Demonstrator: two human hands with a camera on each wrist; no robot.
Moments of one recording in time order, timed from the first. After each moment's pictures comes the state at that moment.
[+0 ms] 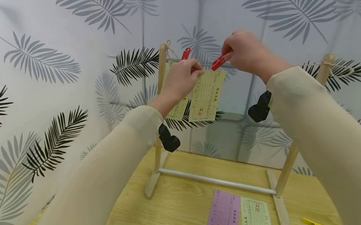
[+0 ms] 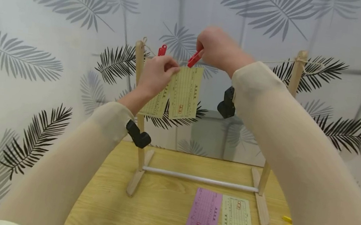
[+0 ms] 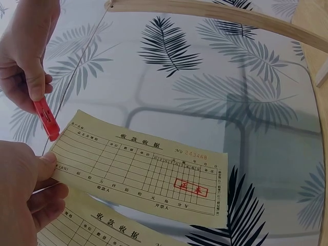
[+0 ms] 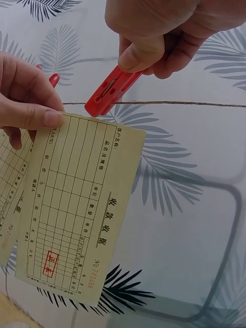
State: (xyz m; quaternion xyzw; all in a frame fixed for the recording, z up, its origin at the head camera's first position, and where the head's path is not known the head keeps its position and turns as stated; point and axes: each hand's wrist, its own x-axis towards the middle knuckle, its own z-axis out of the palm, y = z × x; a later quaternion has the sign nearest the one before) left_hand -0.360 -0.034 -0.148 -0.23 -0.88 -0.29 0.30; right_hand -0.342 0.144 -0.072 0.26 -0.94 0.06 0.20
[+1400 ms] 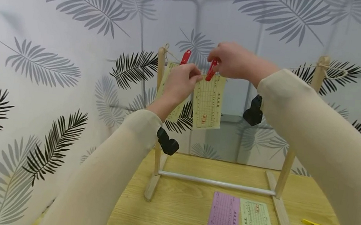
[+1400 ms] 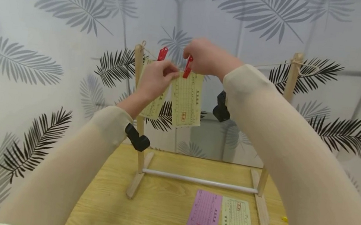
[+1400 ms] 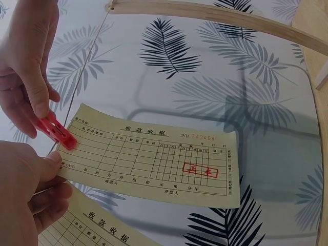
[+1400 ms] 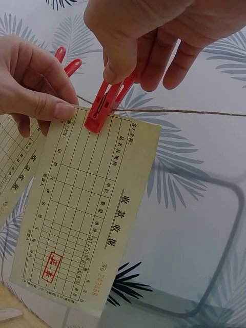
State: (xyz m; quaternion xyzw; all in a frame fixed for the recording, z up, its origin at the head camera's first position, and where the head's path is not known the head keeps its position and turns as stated) left_hand -0.361 -0.037 -0.153 -0.23 -0.88 -0.30 0.29; right_hand -0.347 0.124 -0.077 0.31 -0.94 0.03 0.14
